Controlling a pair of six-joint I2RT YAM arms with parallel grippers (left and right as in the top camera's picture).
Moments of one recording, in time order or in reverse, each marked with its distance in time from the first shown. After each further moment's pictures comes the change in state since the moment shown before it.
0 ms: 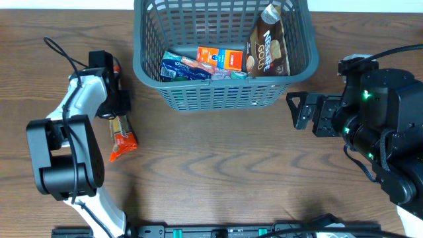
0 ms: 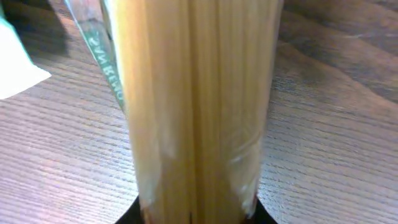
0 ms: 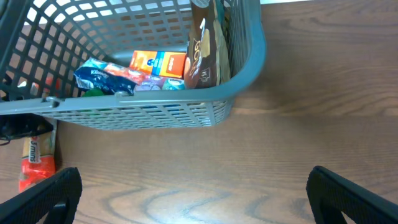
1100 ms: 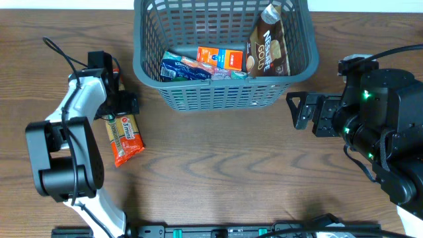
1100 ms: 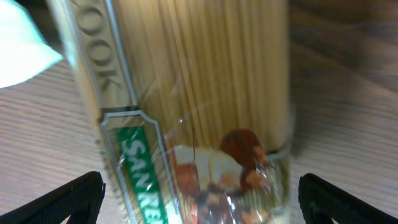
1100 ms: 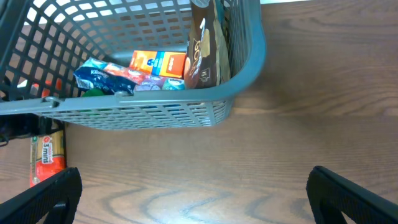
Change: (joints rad) left arm 0.001 -0.006 -0.012 0.001 0.003 0.023; right arm 0.000 0.000 0.000 0.000 0.000 0.000
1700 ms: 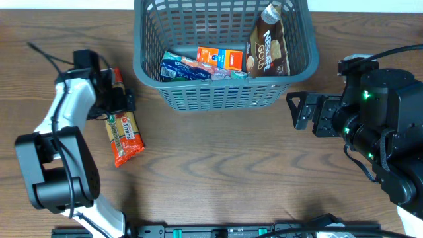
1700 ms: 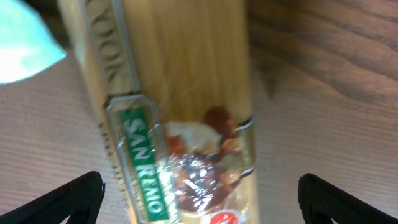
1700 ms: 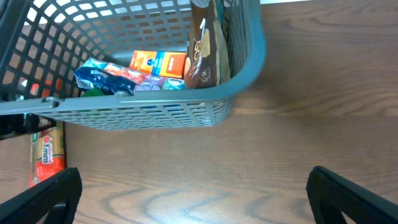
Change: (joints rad) left arm 0.036 -0.082 0.000 -0.022 0.123 0.032; right arm 0.000 0.000 0.000 0.000 0.000 0.000
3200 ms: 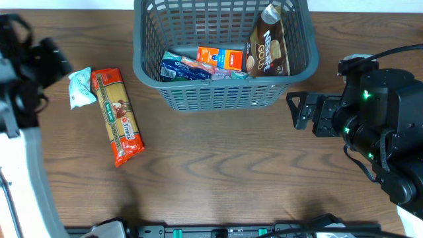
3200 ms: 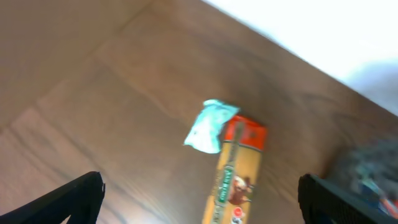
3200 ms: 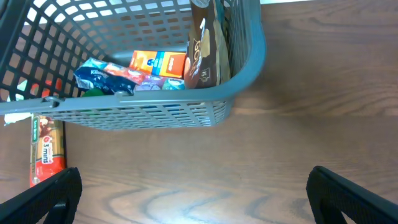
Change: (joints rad) left arm 0.136 -0.462 0.512 -0.386 -0.266 -0.274; right arm 0.000 0.000 0.000 0.000 0.000 0.000
